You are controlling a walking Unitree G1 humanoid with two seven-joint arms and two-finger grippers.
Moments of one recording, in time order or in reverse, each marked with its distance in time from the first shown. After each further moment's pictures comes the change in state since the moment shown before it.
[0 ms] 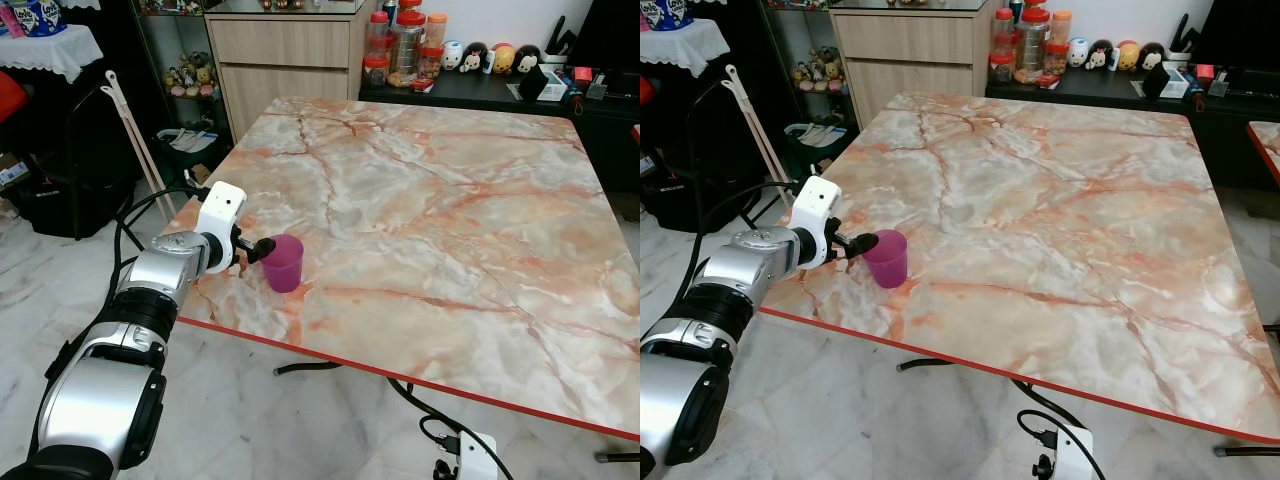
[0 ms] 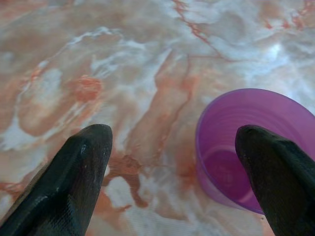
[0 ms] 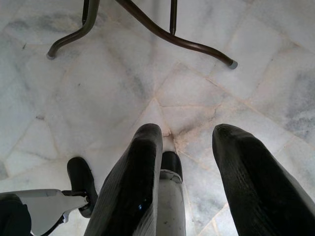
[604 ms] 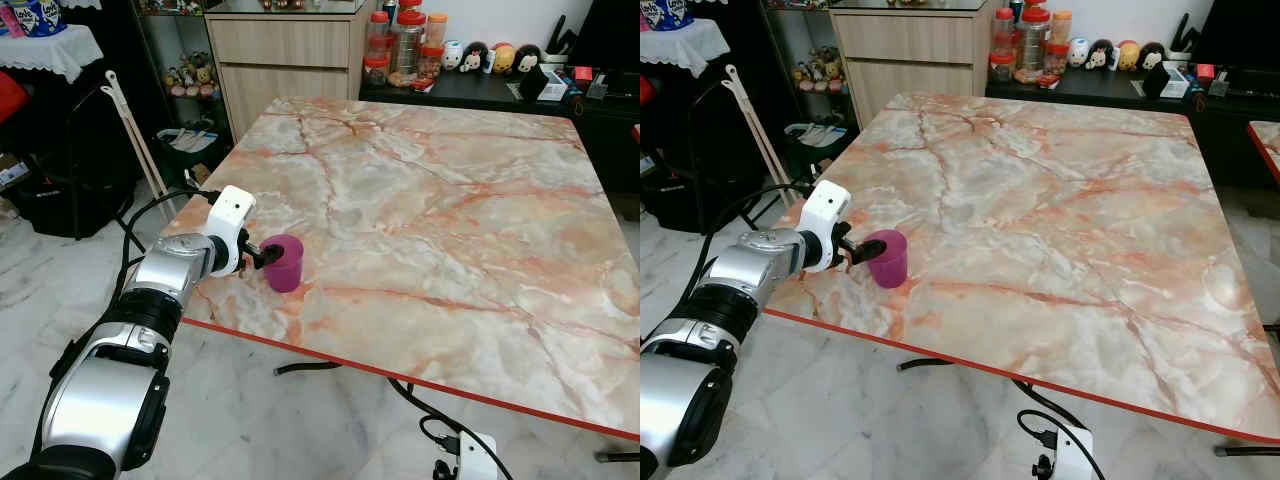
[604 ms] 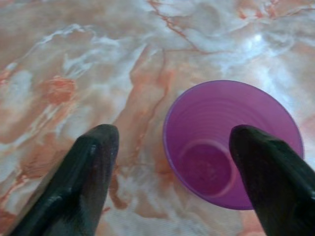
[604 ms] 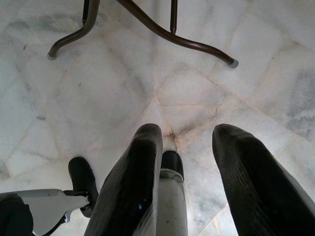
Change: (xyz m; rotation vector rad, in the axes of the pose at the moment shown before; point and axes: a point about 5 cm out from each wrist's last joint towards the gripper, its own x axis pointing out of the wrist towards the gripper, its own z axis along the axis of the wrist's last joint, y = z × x) left arm 0.003 -0.009 -0.001 0.027 0.017 -0.083; right arm 0.000 0.001 -0.001 0.005 0.001 0.001
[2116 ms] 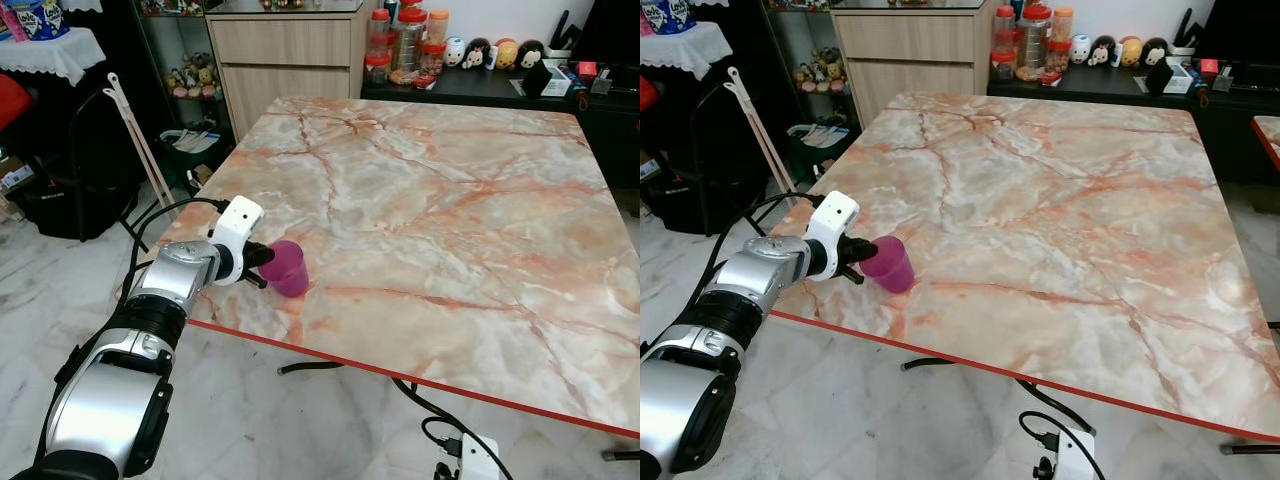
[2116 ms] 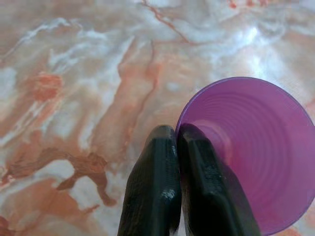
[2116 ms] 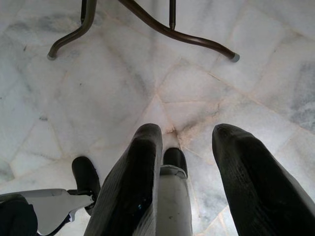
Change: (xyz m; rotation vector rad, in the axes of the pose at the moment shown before) left arm 0.001 -0.004 -0.006 0.004 0.009 -0.017; right arm -0.001 -0.003 -0.002 0.022 0.003 -0.012
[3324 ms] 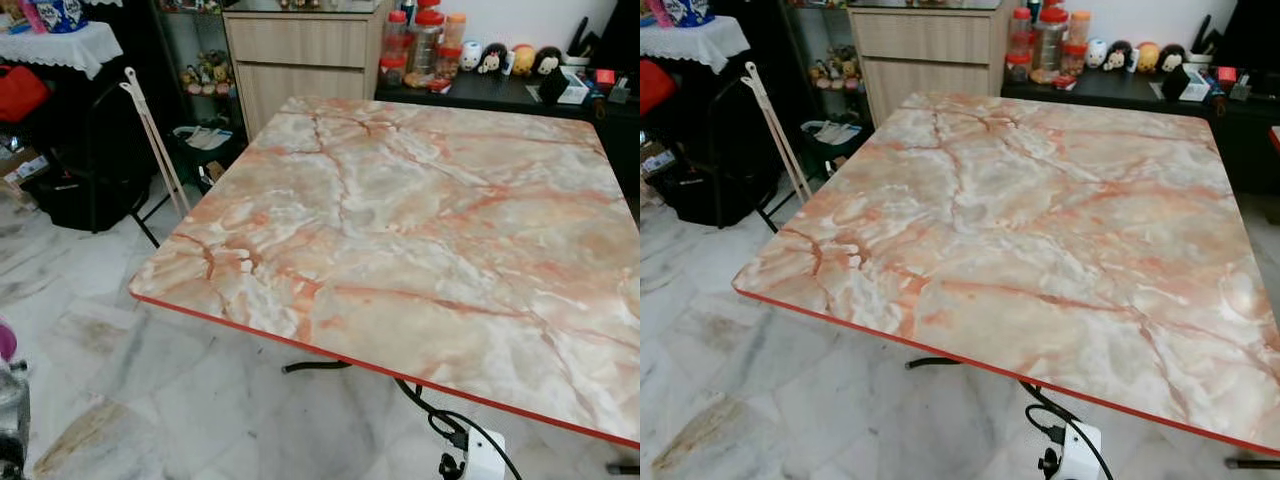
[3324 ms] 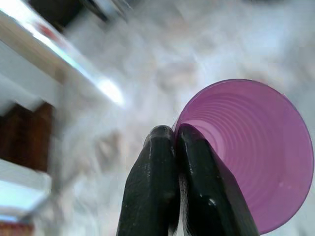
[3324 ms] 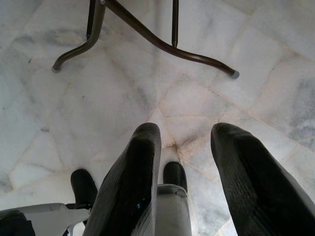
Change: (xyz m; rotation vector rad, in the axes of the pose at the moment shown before) left arm -0.181 0.081 -0.233 -0.202 0.373 1.340; right arm 0.001 -0.006 0.009 0.015 -0.044 -0.006
